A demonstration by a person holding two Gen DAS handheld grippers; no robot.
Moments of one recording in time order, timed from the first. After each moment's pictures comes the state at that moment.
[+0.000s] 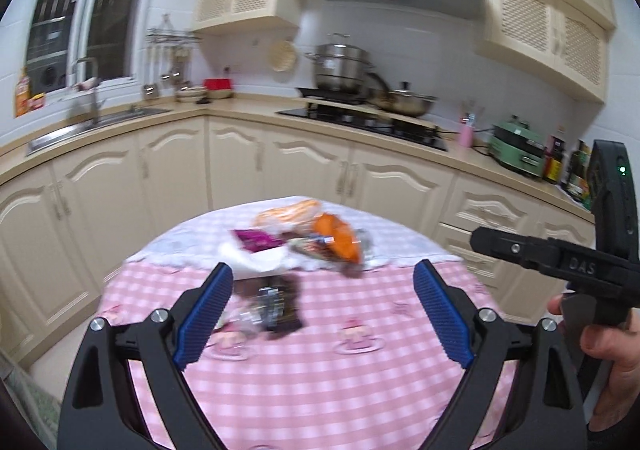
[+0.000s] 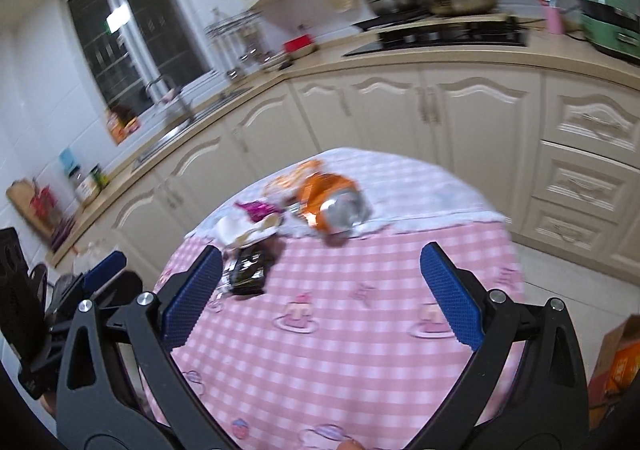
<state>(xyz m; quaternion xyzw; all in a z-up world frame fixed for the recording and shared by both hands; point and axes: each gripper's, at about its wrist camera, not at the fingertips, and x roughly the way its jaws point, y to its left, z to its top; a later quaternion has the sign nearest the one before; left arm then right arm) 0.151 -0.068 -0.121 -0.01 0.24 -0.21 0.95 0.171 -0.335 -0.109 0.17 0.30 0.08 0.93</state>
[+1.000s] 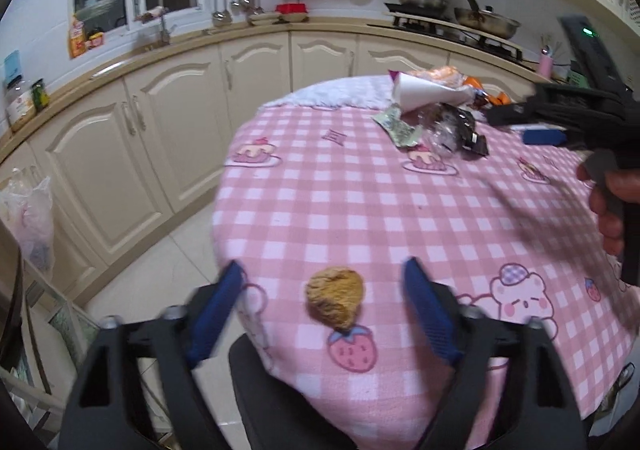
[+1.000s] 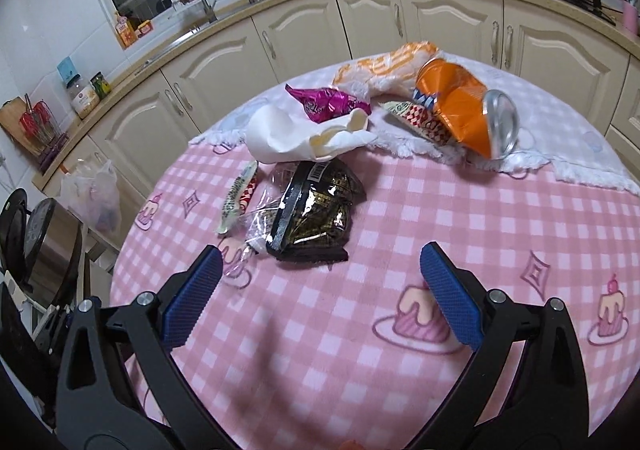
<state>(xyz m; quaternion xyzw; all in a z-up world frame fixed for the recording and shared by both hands) 0.132 0.071 -0.250 0.04 0.36 -0.10 0.93 0.260 -0.209 -0.203 0.10 0.42 0.13 0.89</state>
